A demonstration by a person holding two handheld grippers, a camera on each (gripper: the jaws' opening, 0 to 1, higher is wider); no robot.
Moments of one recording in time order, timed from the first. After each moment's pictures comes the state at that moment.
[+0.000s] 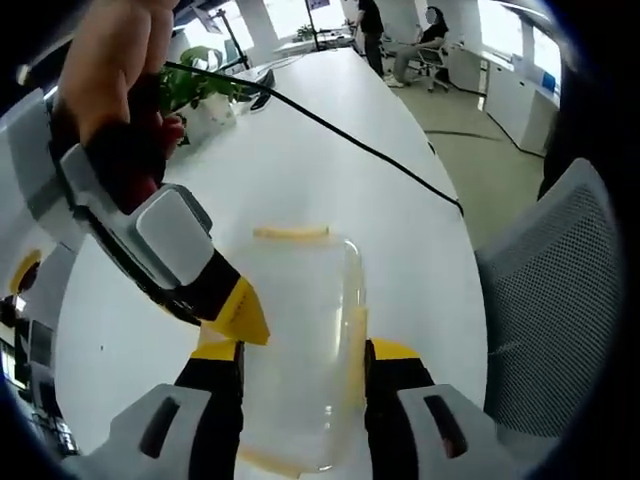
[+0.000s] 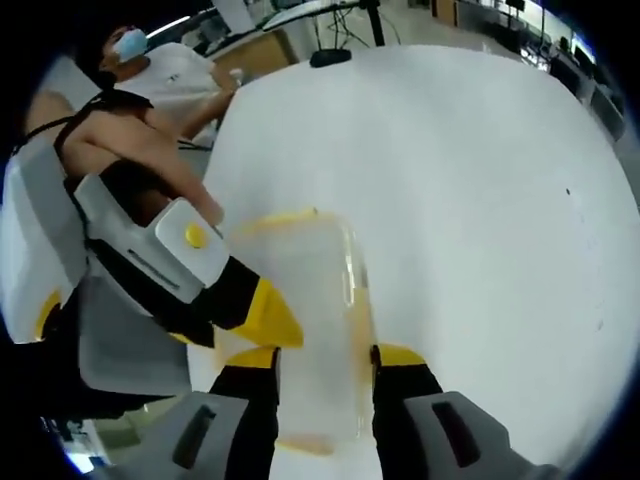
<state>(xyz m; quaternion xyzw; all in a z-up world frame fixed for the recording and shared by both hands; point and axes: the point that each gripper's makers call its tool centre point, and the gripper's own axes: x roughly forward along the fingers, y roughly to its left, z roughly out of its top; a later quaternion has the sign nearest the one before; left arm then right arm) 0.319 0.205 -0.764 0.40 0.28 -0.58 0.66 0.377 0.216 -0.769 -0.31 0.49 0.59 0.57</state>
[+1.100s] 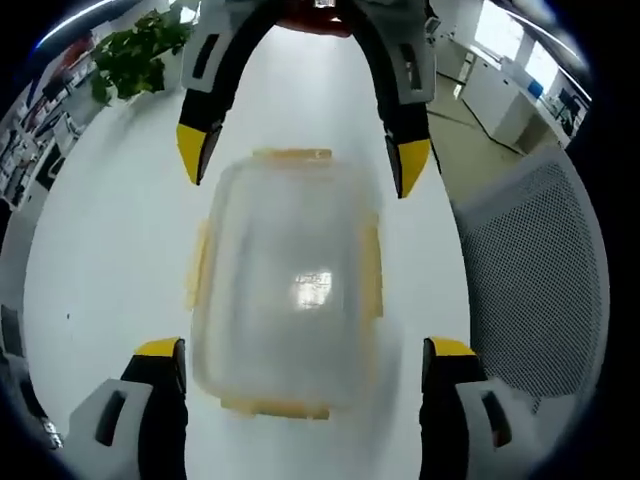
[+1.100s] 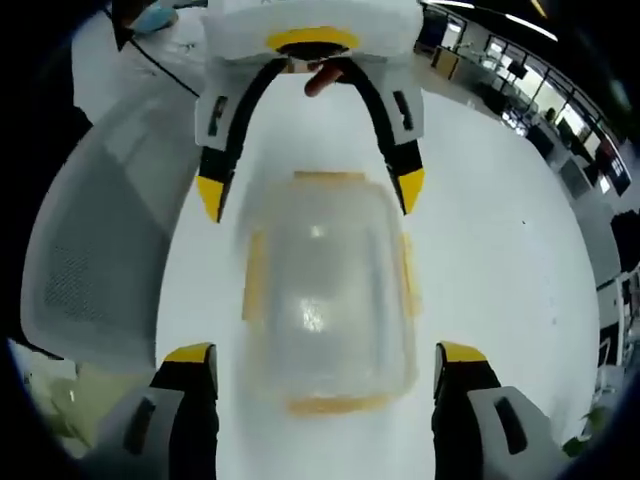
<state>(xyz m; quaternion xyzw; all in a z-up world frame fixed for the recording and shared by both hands) 0.338 0.259 -0.791 0.44 0.36 -0.60 0.56 0.337 0.188 -0.774 -0.37 0.38 0.54 0.65</state>
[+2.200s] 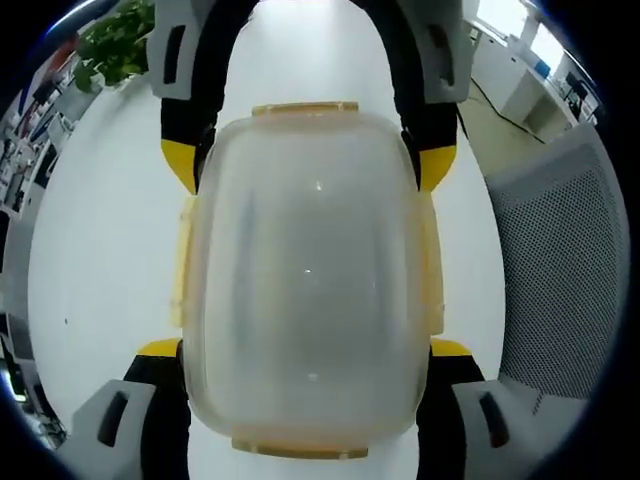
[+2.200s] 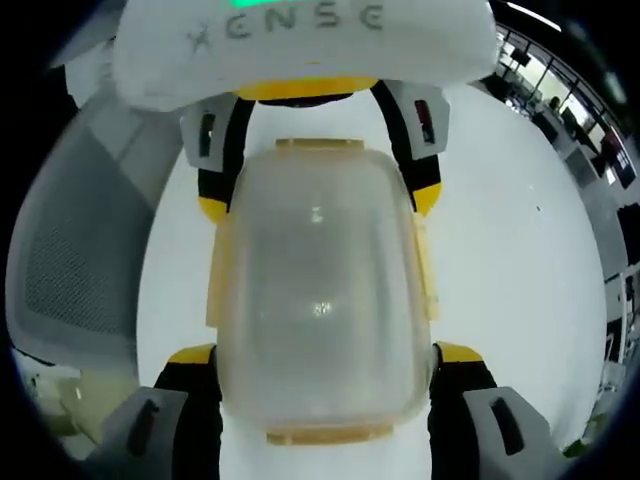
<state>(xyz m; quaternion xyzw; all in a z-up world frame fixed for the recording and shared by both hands) 0.352 0.252 -0.821 0.48 0.39 -0.57 0.55 0.341 0.189 -0.806 -0.39 0.40 0.54 0.63</state>
